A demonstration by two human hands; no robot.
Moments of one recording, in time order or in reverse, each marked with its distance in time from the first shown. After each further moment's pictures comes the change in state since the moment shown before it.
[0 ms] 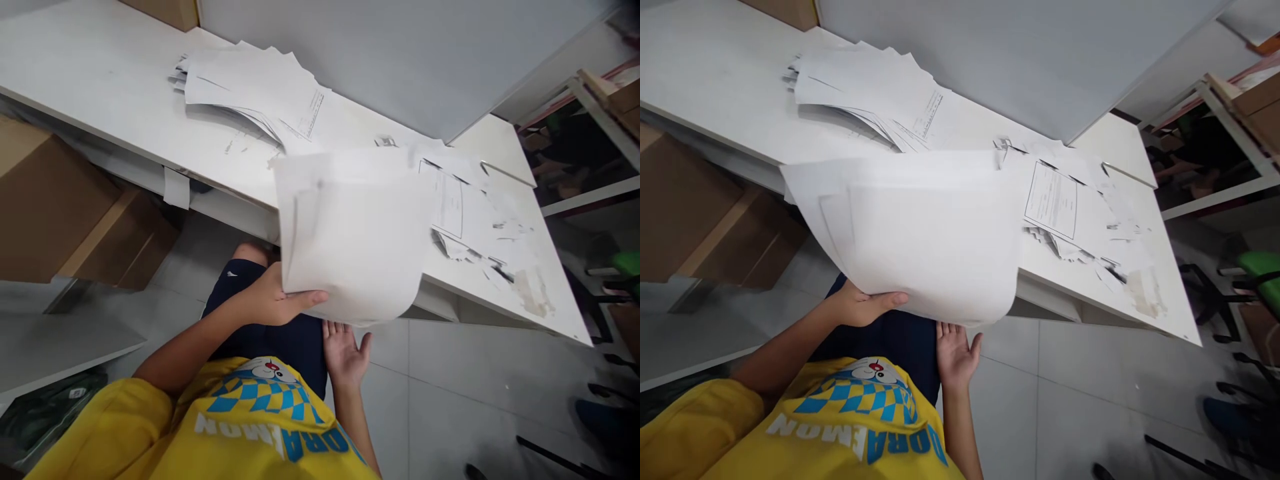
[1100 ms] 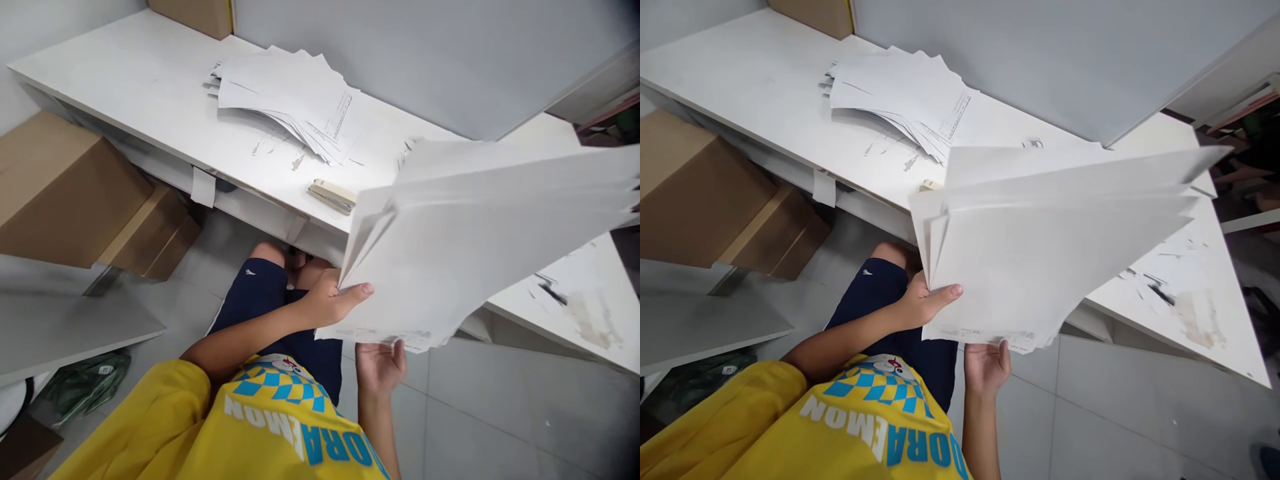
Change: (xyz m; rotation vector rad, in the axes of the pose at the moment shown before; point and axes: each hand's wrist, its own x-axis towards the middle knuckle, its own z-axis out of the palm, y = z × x) left_hand 0.021 -0.039 0.056 -0.229 0.187 -0.060; right_hand 0.004 -0.031 0.008 0.158 0.083 -0.193
